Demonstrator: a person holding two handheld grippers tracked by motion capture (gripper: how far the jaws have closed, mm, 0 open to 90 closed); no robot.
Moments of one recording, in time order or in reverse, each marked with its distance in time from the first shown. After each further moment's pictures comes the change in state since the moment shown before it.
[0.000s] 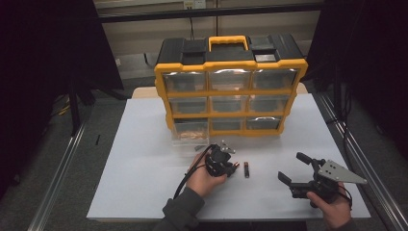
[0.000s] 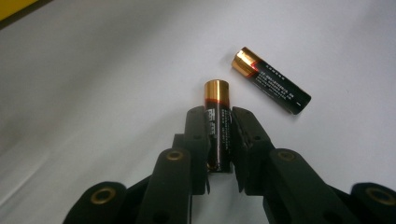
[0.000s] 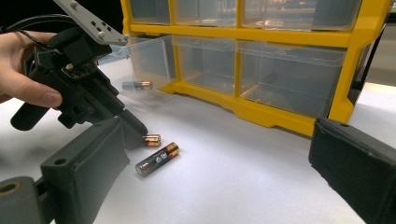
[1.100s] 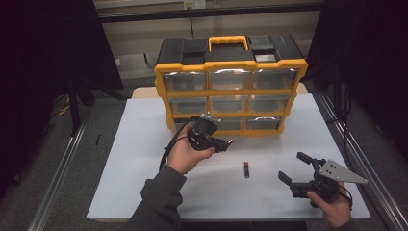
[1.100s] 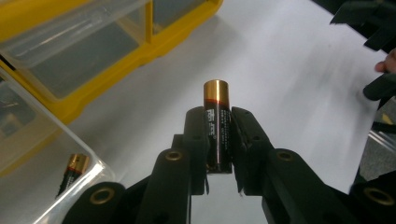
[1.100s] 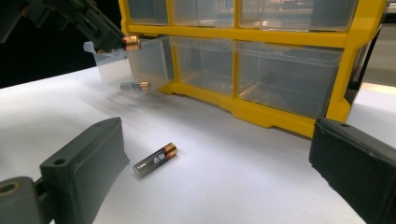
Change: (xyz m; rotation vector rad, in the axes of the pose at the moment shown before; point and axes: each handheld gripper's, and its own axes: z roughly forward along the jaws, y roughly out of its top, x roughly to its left) left arm 0.028 0.051 -0.096 -0.089 -0.086 -0.032; right arm -0.001 0.000 0.000 -0.004 -0.010 0.006
